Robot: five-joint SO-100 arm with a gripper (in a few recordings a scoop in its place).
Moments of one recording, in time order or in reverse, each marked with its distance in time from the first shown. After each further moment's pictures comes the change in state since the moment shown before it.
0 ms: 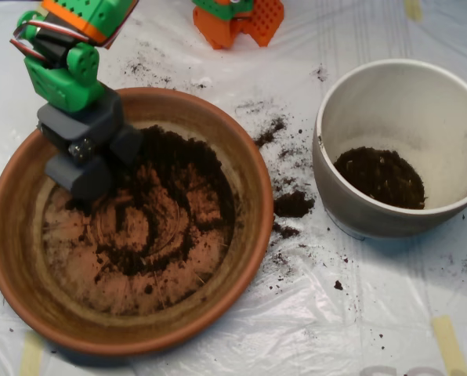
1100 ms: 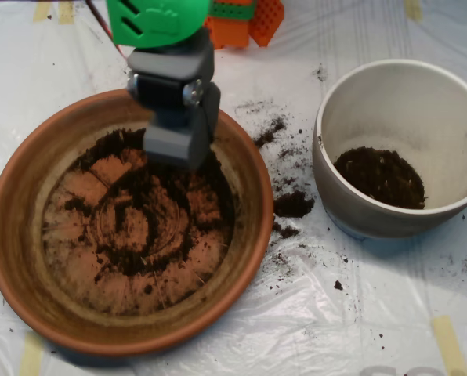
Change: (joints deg) arm -29.0 22.0 -14.2 26.5 3.3
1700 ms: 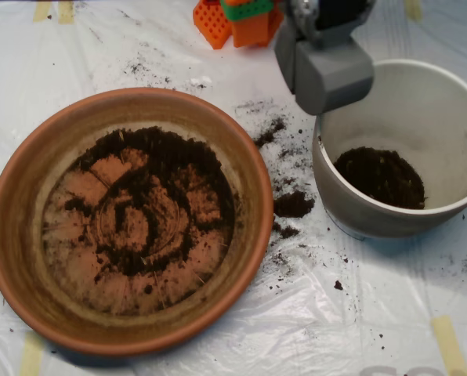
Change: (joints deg) arm -27.4 3.1 -14.6 9.6 -7.7
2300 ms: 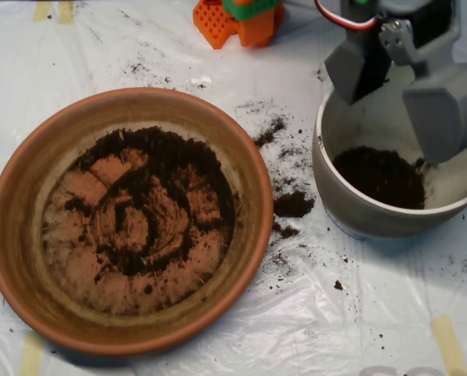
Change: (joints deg) arm -9.8 -17.6 -17.8 7.0 -2.3
